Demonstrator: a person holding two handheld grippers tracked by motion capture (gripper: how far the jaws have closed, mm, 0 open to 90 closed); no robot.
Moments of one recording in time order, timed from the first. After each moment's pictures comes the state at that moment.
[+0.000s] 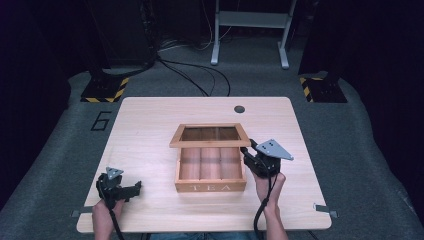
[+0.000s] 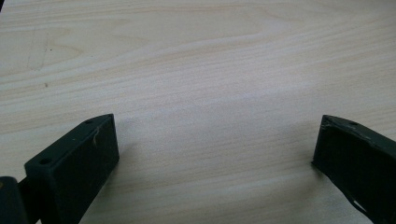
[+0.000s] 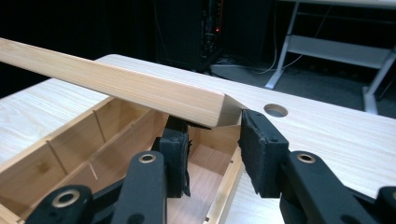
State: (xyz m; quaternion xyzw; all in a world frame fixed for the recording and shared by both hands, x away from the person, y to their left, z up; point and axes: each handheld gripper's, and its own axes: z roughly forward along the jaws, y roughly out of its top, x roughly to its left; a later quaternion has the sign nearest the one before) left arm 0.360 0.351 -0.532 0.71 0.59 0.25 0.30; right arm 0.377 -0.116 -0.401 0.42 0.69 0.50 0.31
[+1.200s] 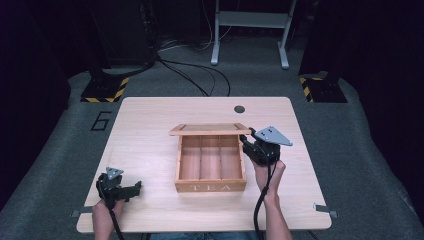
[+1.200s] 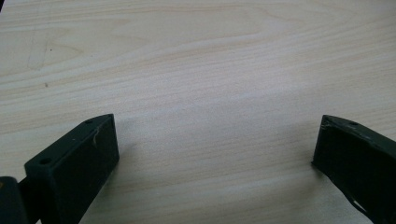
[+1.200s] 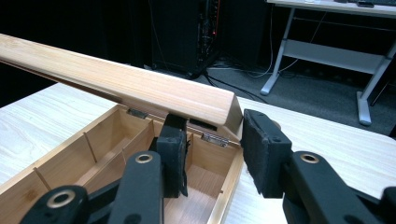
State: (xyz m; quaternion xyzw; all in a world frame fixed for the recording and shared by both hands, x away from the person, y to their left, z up) left arm 0.360 0.351 -0.533 0.71 0.59 0.25 0.30; right arm 0.398 -0.112 -0.375 0.42 0.69 0.49 0.32
